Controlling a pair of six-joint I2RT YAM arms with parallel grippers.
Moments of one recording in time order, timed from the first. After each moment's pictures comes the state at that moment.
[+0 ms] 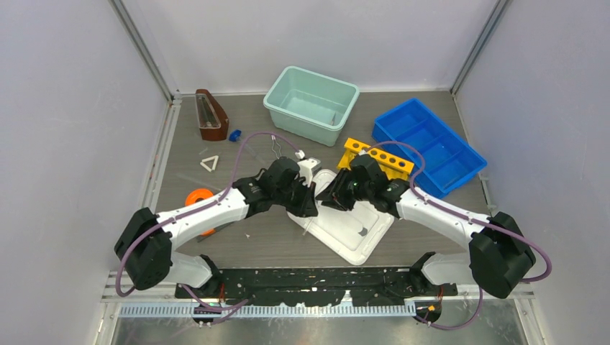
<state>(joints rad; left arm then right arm) -0.85 1.36 0.91 -0.30 0.29 -0.39 0.68 1.28 0.75 -0.20 -0.23 1.25</state>
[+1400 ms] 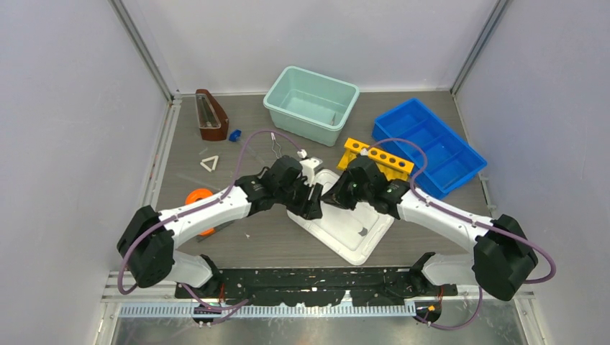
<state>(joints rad) -0.86 1.39 0.94 -0.33 0.26 -0.36 0.72 1.27 0.76 -0.24 -0.12 1.20</state>
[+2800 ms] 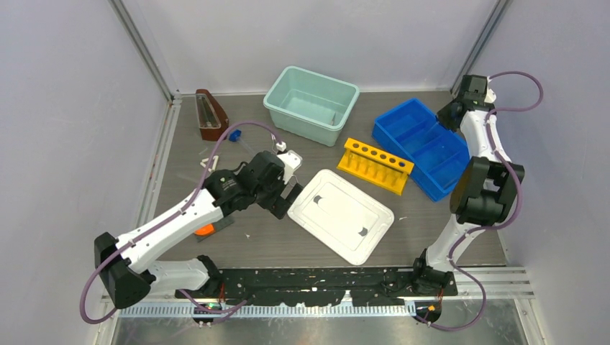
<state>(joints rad) -0.86 1.19 1.12 -0.85 -0.19 -0.07 -0.26 1.79 1.56 -0.54 0.09 0.66</state>
